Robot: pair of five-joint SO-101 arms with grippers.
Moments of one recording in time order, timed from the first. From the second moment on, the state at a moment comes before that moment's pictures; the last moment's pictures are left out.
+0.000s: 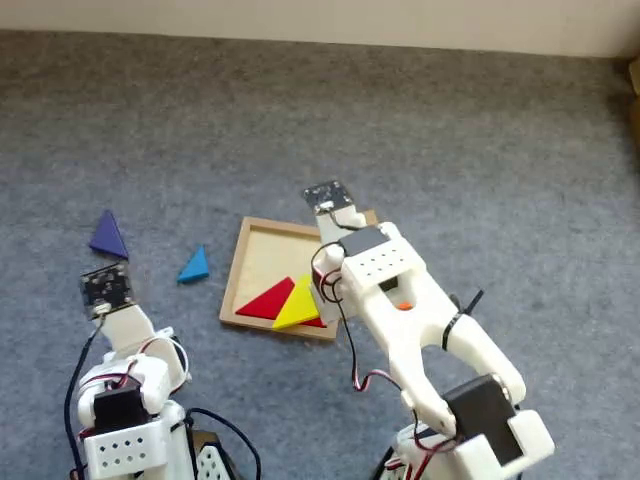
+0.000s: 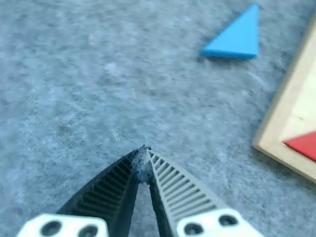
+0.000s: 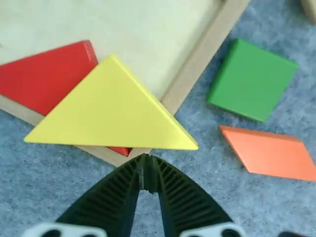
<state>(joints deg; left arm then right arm) -20.9 -102.2 96.0 75.8 14.1 -31.2 -5.8 34.0 65.0 -1.5</state>
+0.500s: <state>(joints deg) -23.5 -102.2 96.0 75.8 14.1 -25.8 -2.2 33.9 53.8 -1.5</state>
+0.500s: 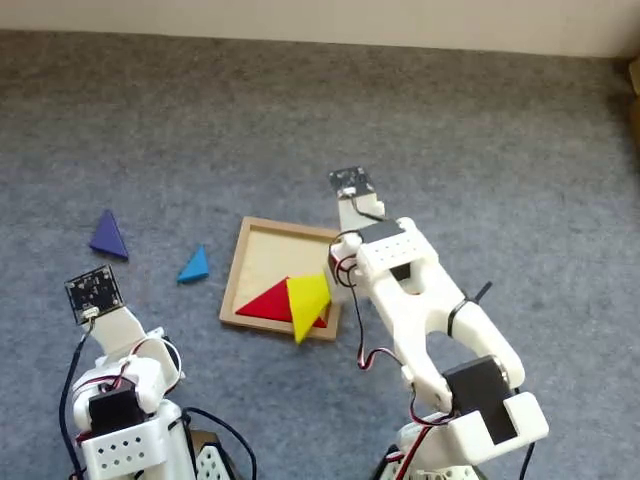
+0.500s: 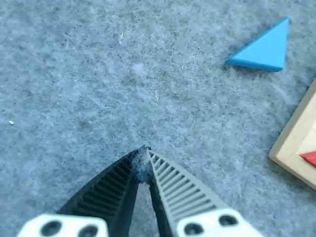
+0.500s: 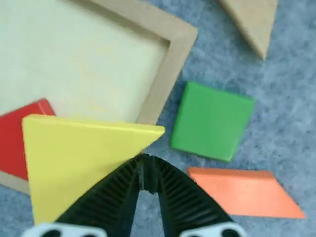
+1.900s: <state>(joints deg) -23.5 -102.2 96.0 75.8 14.1 -31.6 -0.9 36.6 43.6 -1.6</state>
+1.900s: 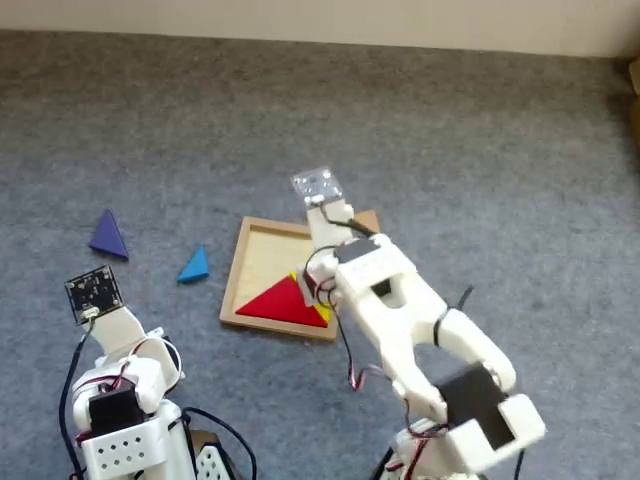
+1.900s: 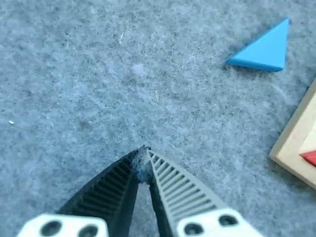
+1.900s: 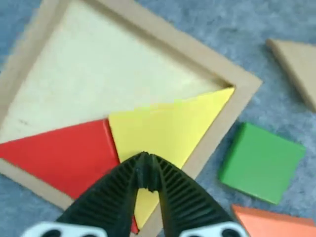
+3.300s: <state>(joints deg) -23.5 -102.2 96.0 75.8 14.1 -21.9 6.3 29.3 47.8 -1.6</state>
